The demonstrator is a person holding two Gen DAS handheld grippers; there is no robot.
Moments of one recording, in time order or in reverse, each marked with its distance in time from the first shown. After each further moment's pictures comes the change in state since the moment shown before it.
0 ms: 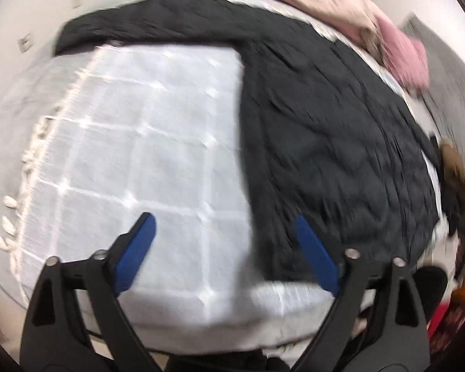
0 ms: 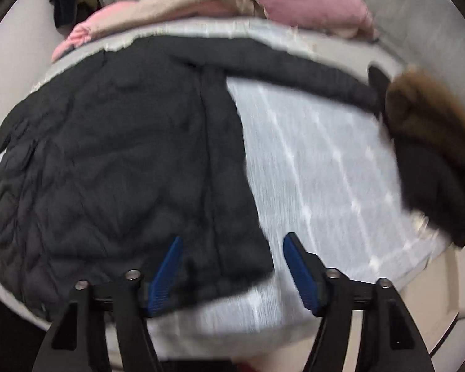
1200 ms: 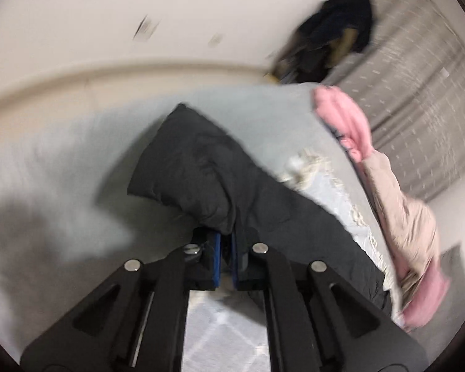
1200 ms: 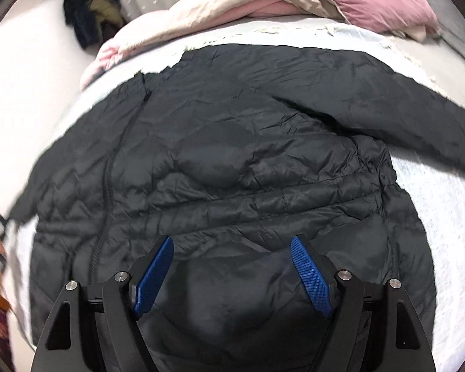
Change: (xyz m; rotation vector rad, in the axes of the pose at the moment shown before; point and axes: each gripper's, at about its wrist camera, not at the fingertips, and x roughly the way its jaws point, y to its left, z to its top) left arm 0.046 0.154 0.191 -0.657 -0.500 0.084; right arm 0.134 0.134 0.161 0.048 0.028 0.305
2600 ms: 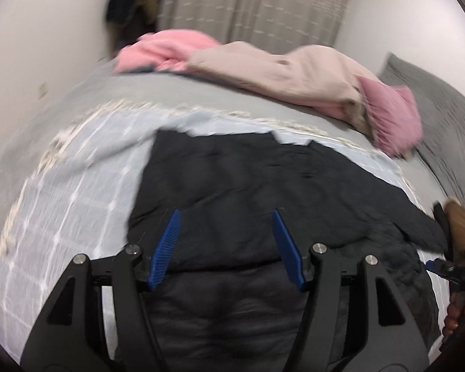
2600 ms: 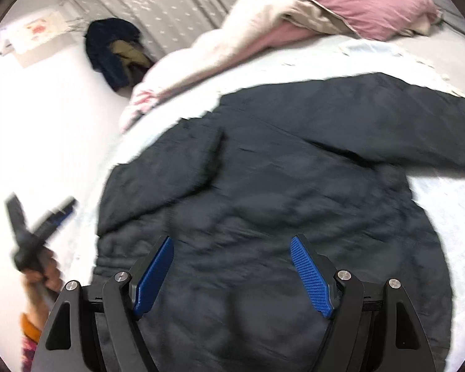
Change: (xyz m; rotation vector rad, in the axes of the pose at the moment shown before) left arm -0.031 -0.220 -0.163 0.685 0.166 -0.270; right arm -0.048 0.003 0.019 0.106 -0.153 0.277
